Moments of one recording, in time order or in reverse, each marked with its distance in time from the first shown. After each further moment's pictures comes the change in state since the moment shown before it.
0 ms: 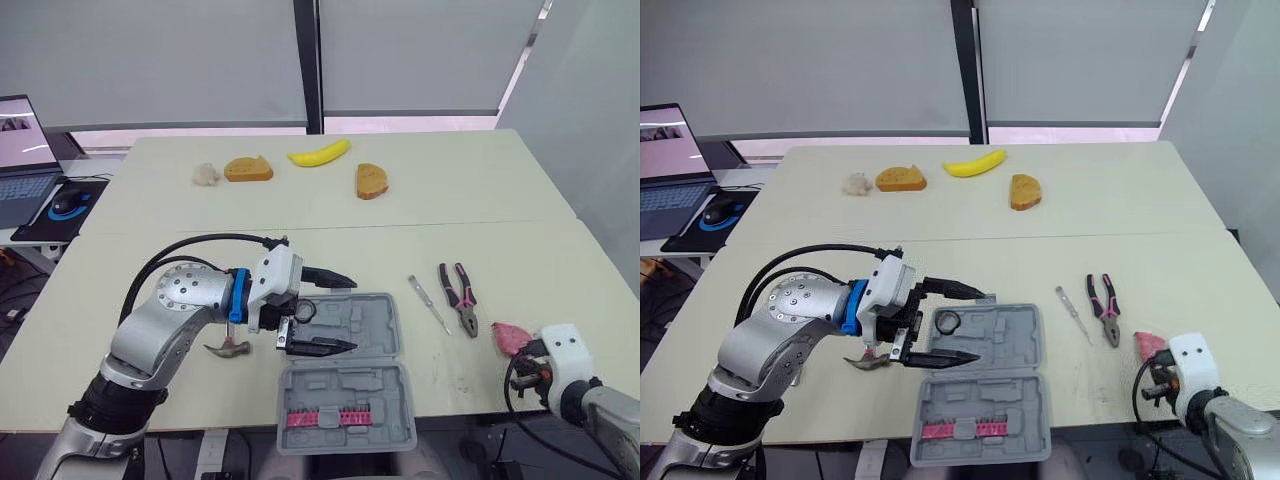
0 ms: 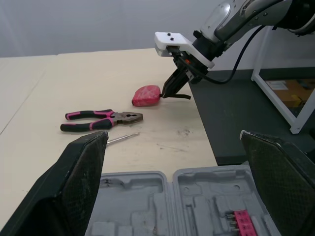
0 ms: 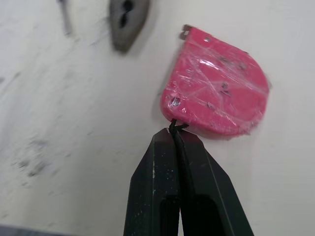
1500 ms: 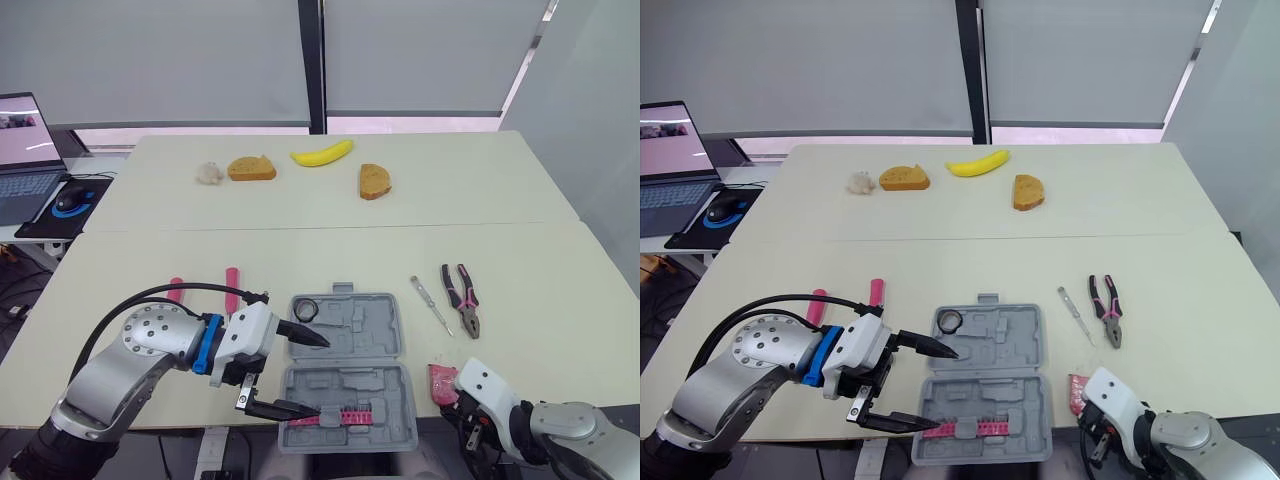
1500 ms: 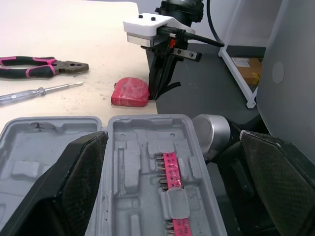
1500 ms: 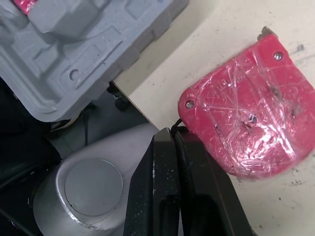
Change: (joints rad) left arm 0.255 0.157 0.039 -0.097 0.002 -0.072 -0.103; right arm -0.014 -0.302 0.429 -0.095 0.051 -0.125 0.139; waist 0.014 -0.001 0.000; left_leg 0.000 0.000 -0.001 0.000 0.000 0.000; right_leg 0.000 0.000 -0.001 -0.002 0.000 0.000
